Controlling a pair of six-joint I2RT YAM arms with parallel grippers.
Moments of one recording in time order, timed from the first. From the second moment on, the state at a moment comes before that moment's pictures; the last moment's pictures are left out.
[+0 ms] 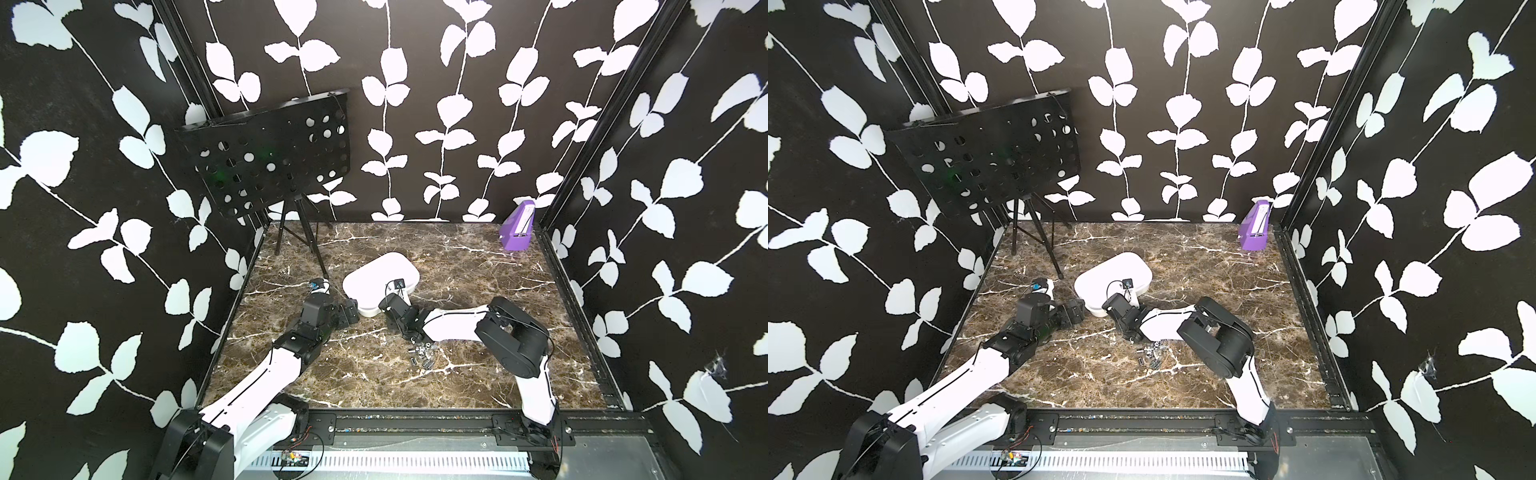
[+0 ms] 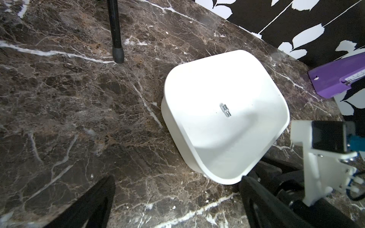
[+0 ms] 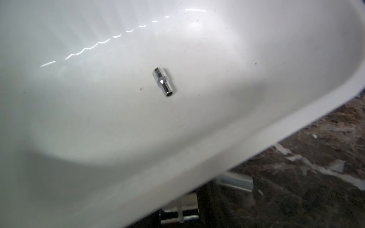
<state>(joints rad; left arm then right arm) -0.42 0.98 0.46 -0.11 -0.09 -0.57 0.97 2.04 1.18 -0.03 0.43 0.61</state>
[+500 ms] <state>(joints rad) -0.42 0.98 0.46 -0.11 -0.09 -0.57 0.97 2.04 1.18 -0.03 0.43 0.62</state>
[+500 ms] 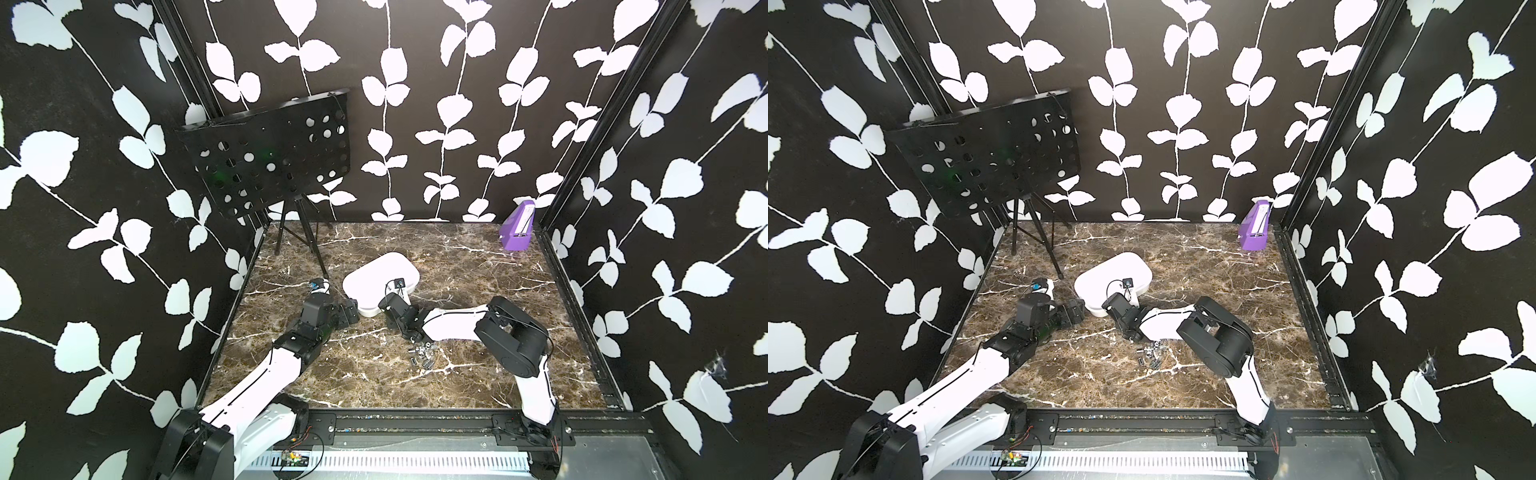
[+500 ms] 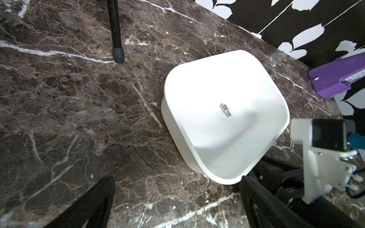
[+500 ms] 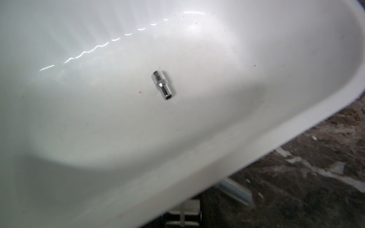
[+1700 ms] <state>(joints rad) -0.42 0.93 0.46 -0.14 -0.14 -0.56 0.99 1.86 1.50 -0.38 0.37 0.42</state>
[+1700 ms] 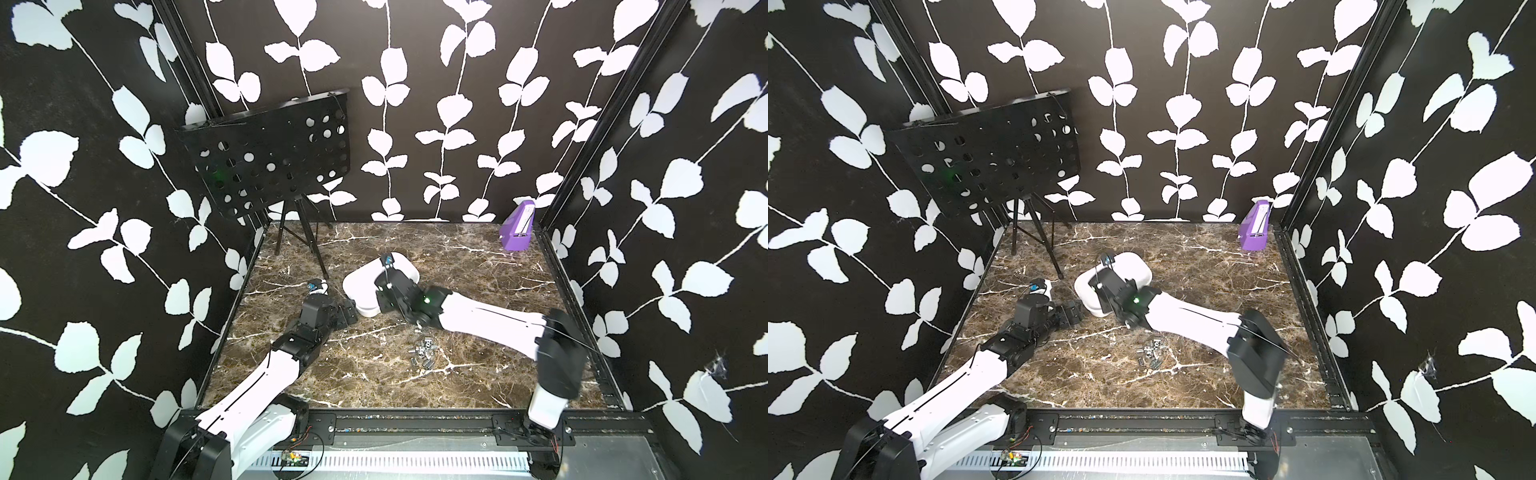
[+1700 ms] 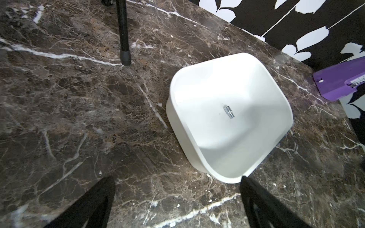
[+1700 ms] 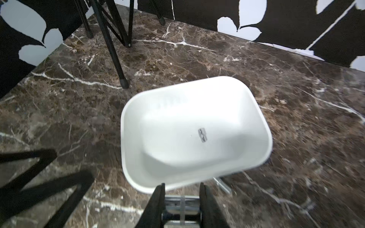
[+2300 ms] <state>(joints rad) -0.42 0.94 0.46 -0.14 -0.14 -0.56 0.85 2.23 1.84 -0.55 0.22 0.43</state>
